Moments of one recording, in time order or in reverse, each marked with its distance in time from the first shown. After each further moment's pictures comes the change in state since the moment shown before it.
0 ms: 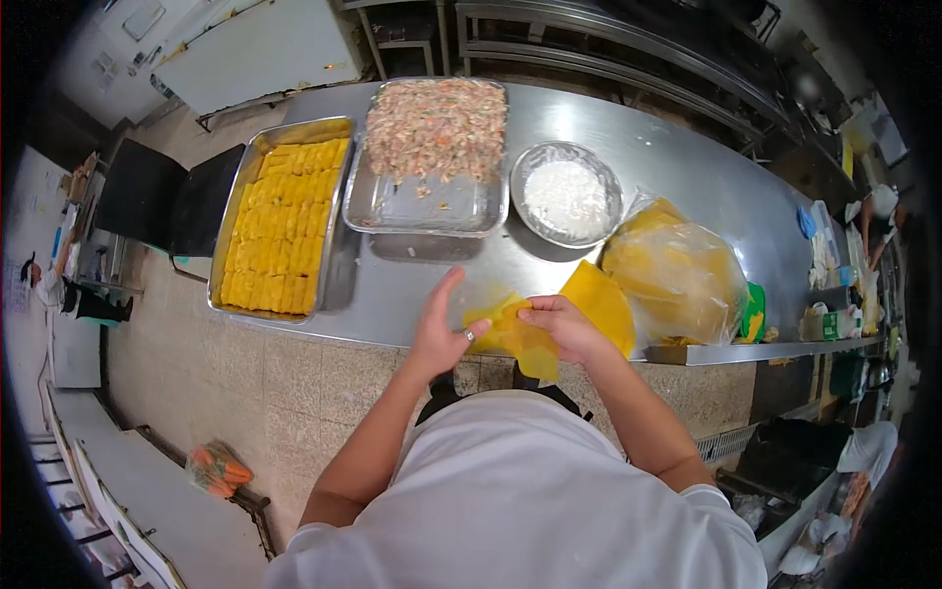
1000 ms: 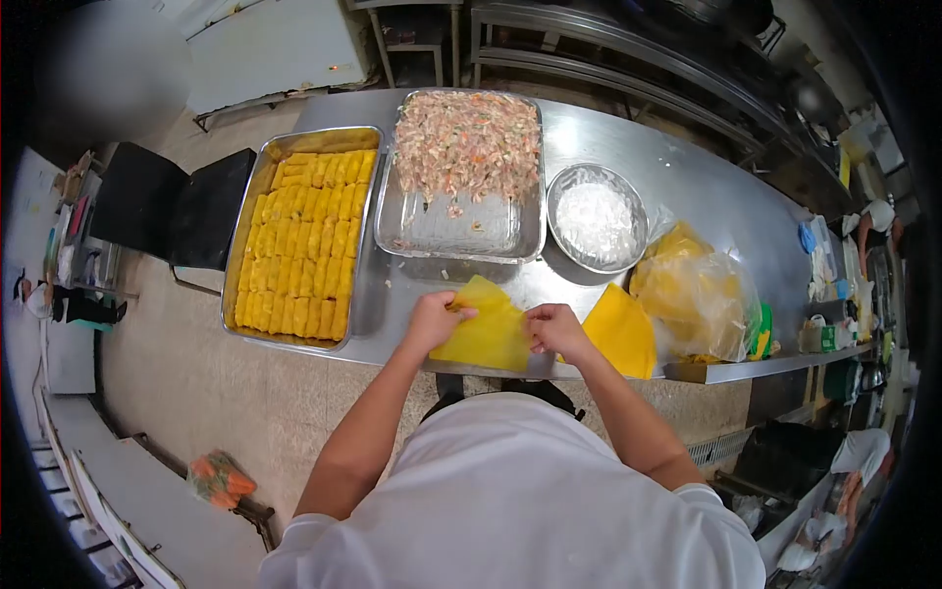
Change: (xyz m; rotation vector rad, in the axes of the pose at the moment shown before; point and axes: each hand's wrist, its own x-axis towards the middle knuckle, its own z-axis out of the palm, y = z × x) left_hand 0.069 -0.112 -0.067 0.042 -0.220 -0.428; right_hand 0.086 0.026 0.026 -0.460 0.340 -0.082
